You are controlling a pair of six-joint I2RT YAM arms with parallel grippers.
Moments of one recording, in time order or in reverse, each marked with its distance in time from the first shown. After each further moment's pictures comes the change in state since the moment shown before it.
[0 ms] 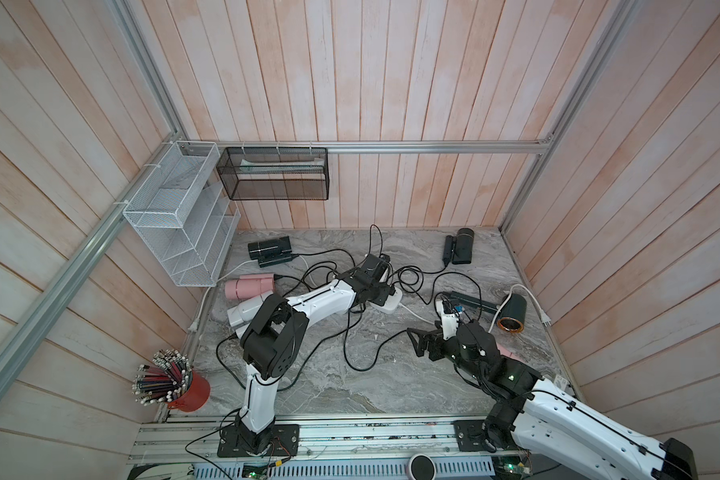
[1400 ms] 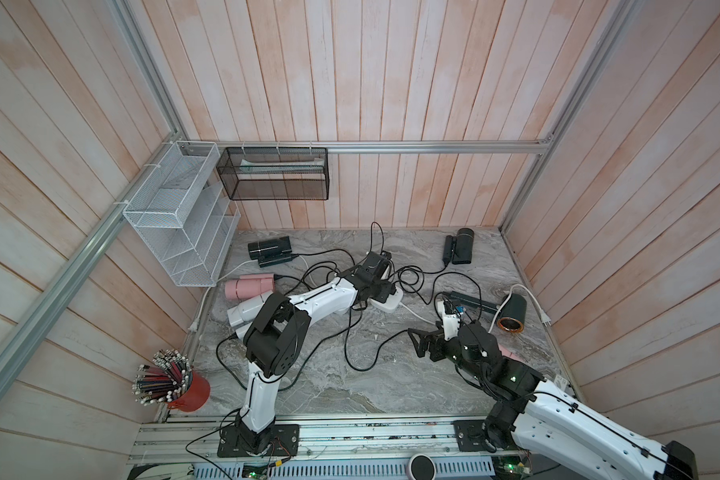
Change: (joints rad) left arm 0.000 0.026 0.042 0.009 -0.001 0.001; right arm 0.000 -0.019 0.000 -0.015 0.000 0.000
